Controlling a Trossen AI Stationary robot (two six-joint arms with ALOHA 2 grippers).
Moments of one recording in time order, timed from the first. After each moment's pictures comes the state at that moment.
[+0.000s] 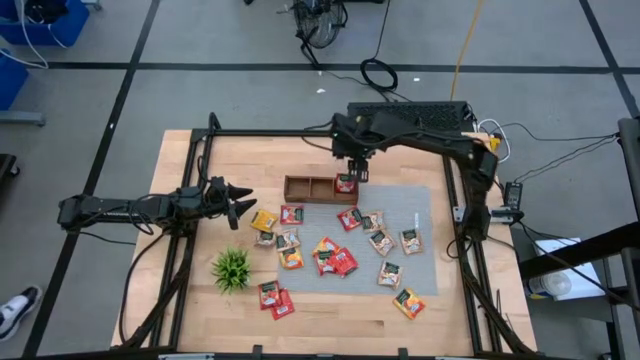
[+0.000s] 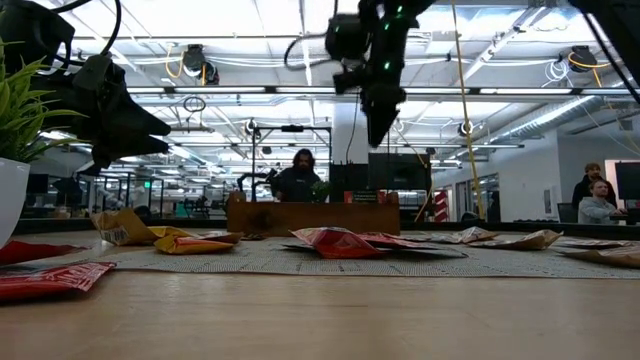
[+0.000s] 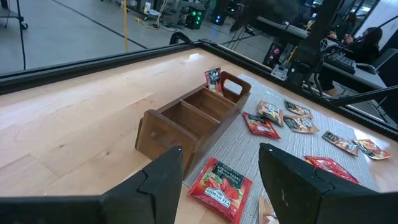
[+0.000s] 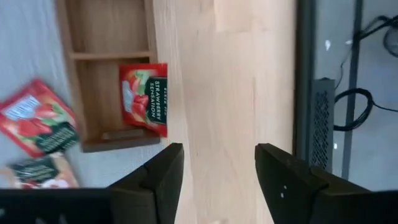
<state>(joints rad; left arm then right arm) 0.07 0.29 0.01 0.07 -0.27 -0.40 -0.38 1.89 1.78 -1.17 0.18 -0.32</state>
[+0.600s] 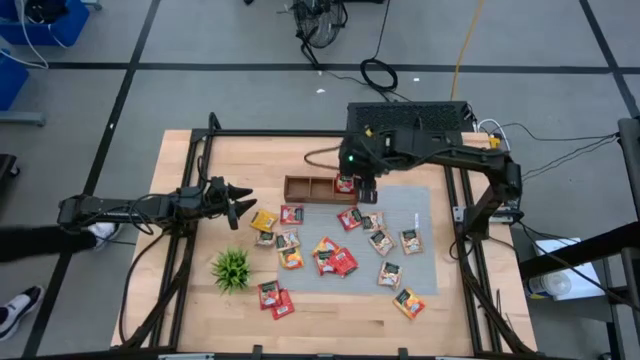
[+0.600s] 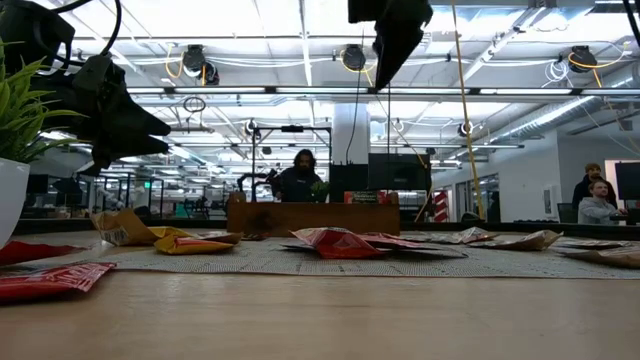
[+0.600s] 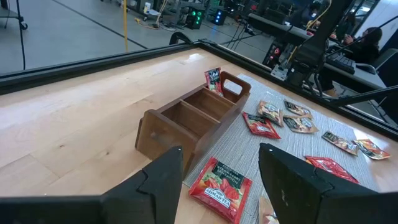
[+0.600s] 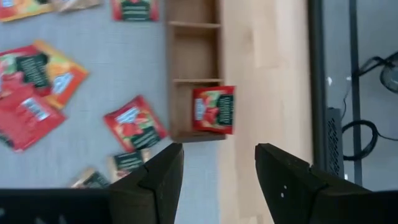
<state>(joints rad) 0.07 0.29 0.01 0.07 -0.27 -0.40 -0.16 1.71 1.78 -1.24 0.18 -0.16</state>
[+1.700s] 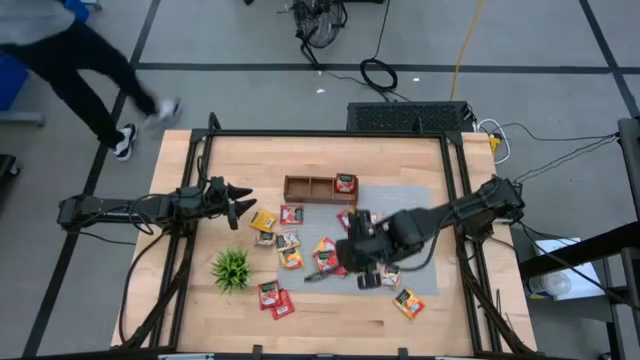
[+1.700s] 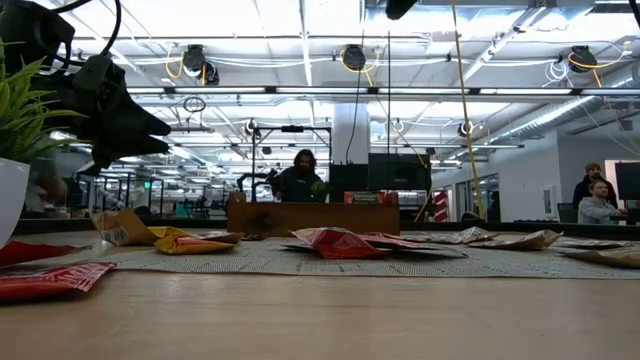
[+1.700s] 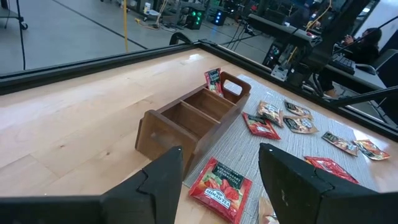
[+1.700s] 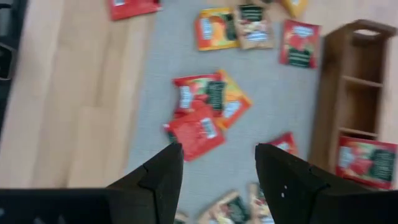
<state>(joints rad) 0.07 0.29 0.01 0.07 -0.27 -0.40 0.38 1.79 1.78 -1.16 0.21 0.19</state>
